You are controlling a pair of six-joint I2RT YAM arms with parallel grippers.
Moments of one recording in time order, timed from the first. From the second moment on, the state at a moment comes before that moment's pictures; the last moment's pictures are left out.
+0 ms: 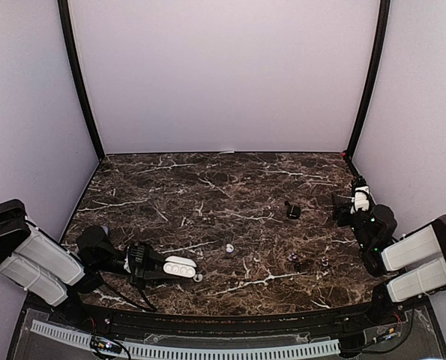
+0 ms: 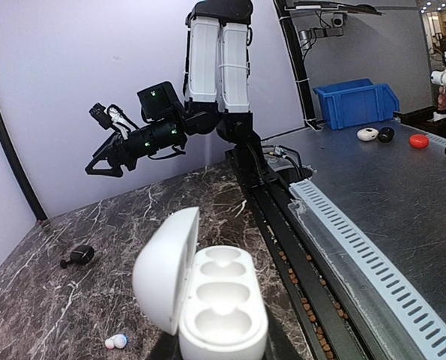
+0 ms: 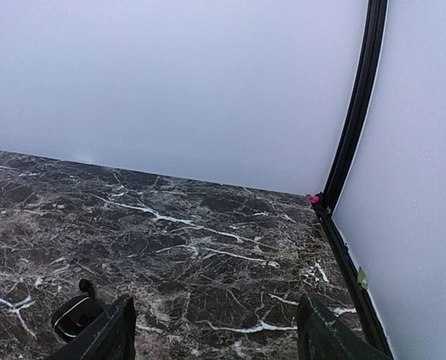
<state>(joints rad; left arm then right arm) -0.82 1.39 0.08 1.34 0.85 0.25 0.26 1.28 0.08 1.18 0.17 -0.14</state>
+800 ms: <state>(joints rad) -0.82 1.38 0.08 1.30 0.81 0.25 0.24 1.31 0.09 1.22 0.10 -0.19</state>
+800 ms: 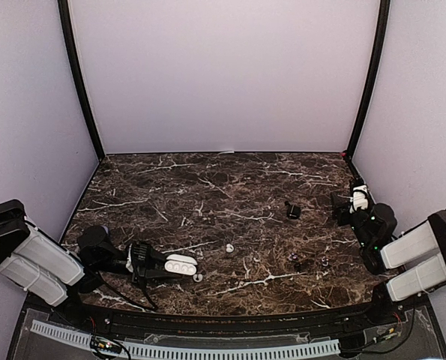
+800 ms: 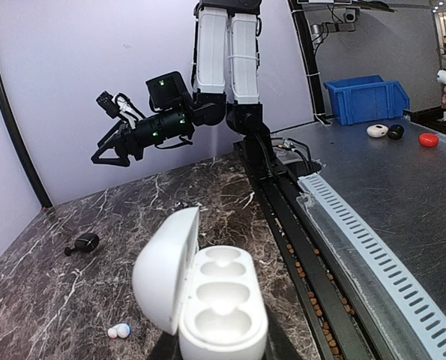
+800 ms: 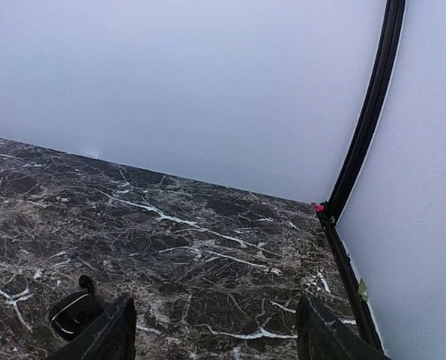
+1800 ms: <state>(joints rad) -0.79 1.41 0.08 1.33 0.81 0.22 0.08 1.53 0.15 1.38 0.02 -0.11</state>
